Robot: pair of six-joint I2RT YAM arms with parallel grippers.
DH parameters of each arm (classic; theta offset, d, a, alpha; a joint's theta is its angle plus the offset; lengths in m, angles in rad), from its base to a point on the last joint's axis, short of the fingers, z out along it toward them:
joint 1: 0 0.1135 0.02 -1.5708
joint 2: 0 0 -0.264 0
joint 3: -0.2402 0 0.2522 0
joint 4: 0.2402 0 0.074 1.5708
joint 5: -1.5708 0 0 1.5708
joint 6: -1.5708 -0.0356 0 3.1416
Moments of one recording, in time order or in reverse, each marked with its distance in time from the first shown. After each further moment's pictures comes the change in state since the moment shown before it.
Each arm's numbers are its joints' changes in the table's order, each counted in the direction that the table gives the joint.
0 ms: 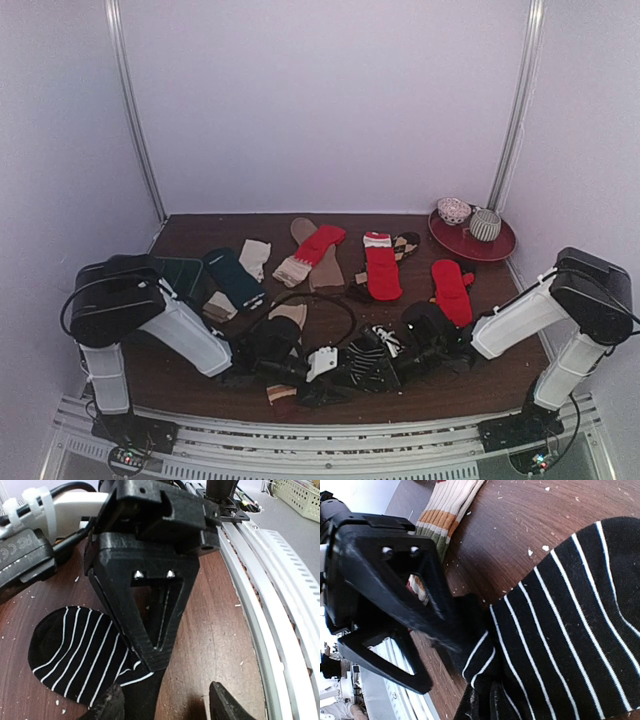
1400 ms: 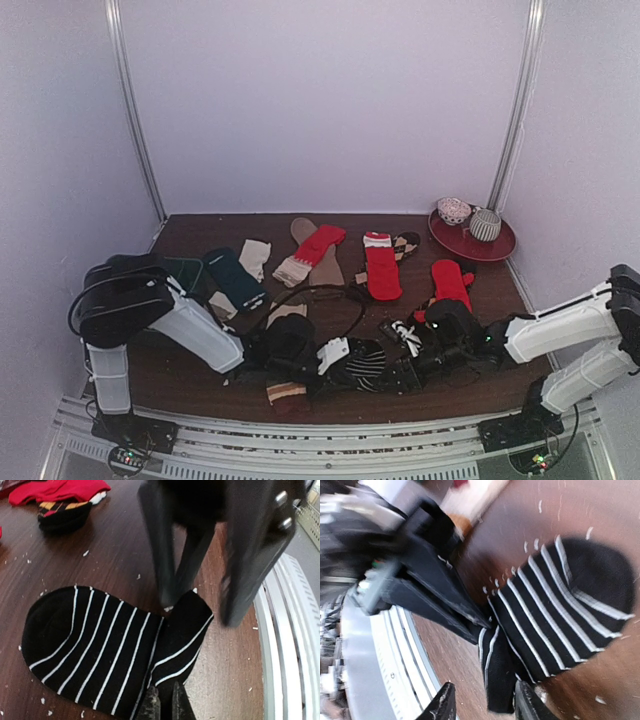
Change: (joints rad) left arm -0.005 0.055 -0.103 0.117 0.046 0.241; right arm 0.004 -0.293 0.085 0.166 -0.085 0.084
